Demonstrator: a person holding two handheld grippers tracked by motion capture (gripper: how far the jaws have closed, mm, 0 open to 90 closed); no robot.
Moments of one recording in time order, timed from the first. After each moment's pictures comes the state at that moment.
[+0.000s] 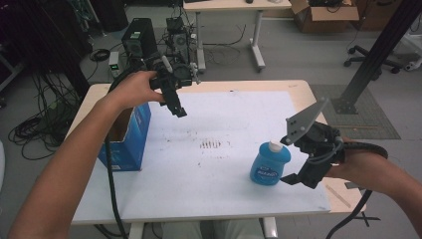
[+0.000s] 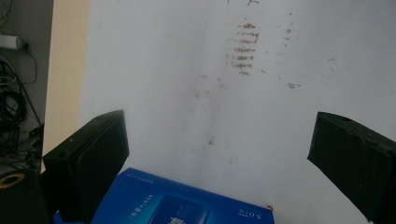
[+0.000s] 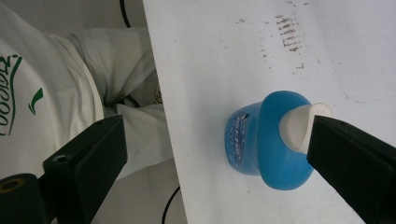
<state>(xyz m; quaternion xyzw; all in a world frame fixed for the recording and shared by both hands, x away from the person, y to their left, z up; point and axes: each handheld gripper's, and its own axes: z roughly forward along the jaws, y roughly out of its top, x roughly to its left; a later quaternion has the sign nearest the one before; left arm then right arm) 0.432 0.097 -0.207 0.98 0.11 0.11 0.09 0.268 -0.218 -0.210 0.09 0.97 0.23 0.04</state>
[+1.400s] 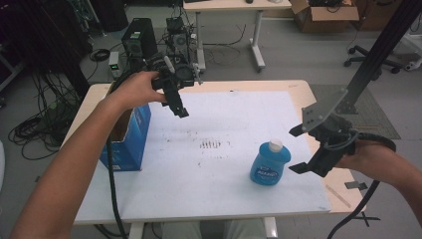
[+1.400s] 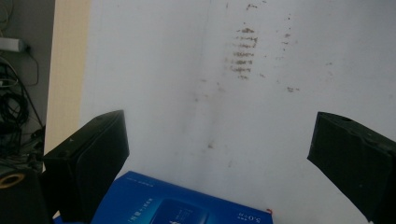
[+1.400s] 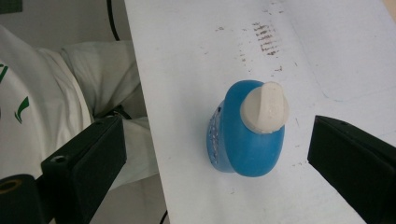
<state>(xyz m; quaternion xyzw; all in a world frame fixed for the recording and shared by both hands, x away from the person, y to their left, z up) 0.430 0.092 -0.207 0.98 0.11 0.11 0.09 0.288 -0.248 -0.212 0.10 0.95 0.28 0.05</state>
